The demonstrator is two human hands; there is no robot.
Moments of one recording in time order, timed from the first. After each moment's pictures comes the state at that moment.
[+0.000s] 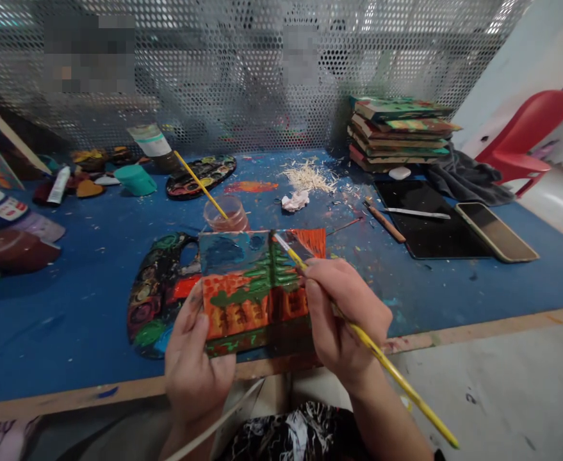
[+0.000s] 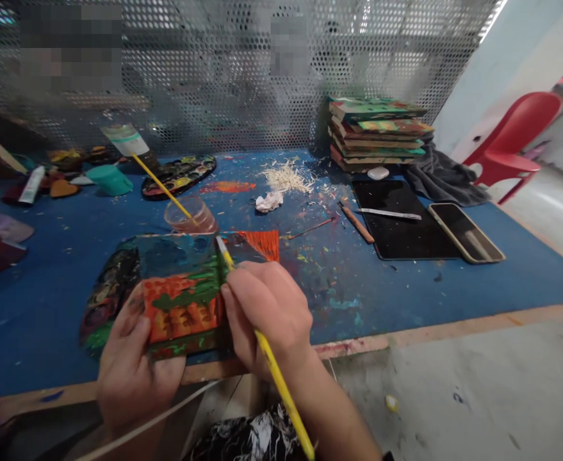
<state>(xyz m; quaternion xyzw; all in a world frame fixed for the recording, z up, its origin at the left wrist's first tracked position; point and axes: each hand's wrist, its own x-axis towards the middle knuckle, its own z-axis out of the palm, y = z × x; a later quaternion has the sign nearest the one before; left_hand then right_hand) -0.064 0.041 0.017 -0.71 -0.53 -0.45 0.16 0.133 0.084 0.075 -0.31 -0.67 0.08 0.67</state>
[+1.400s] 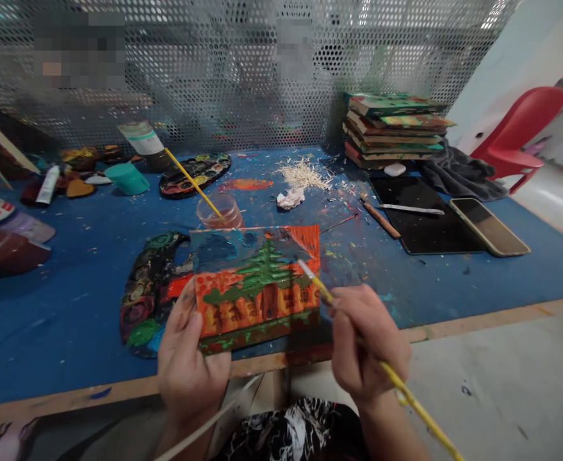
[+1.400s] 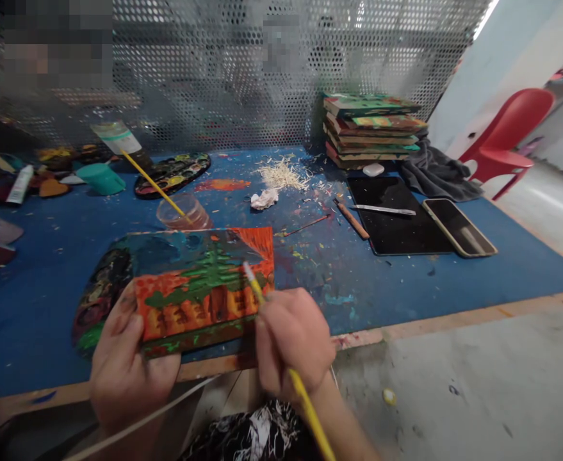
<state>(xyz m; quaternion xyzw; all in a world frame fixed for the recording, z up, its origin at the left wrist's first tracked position) -0.061 0.045 0.016 -0.70 -0.52 -0.46 0.13 0.151 0.064 0.051 -0.33 -0.65 0.01 0.69</state>
